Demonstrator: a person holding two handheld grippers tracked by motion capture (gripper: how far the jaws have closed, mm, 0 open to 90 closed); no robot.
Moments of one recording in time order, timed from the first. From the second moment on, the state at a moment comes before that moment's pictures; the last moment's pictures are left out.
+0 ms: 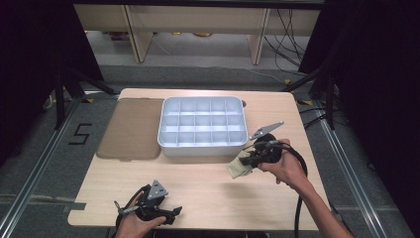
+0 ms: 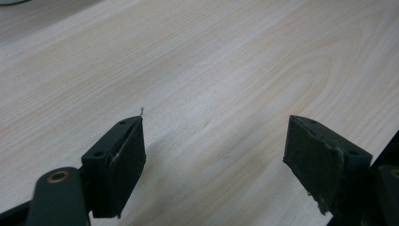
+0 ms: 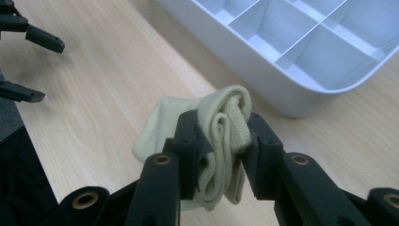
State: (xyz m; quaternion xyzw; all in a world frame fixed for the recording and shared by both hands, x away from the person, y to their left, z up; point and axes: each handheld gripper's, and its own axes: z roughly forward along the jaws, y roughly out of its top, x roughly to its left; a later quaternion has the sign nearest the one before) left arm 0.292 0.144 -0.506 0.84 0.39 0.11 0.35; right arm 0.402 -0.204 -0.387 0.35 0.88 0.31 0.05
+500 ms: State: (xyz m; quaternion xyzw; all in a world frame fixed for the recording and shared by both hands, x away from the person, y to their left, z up) left arm 0.292 0.143 -0.508 0.85 0.39 0.11 0.35; right arm 0.424 -0.209 -0.367 0.36 0.88 0.30 0.07
